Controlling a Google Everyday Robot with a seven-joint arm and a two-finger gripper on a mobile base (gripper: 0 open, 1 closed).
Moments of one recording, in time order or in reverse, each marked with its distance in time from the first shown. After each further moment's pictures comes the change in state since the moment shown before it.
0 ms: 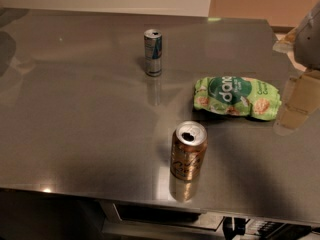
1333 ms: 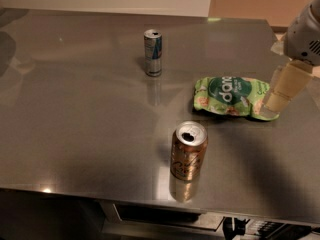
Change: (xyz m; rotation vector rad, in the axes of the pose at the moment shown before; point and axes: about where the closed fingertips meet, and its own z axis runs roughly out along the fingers) arm 0.007 -0.043 0.034 -0.043 -0.034 0.143
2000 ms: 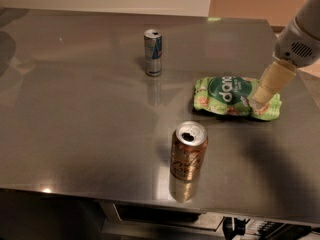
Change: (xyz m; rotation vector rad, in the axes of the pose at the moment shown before) arm 0.013 -0.045 0.041 -0.007 0.026 0.188
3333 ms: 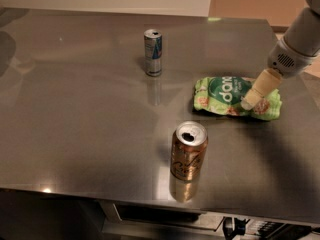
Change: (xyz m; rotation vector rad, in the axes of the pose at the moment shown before) arm 0.018 -0.037 0.059 -0.042 0.044 0.224
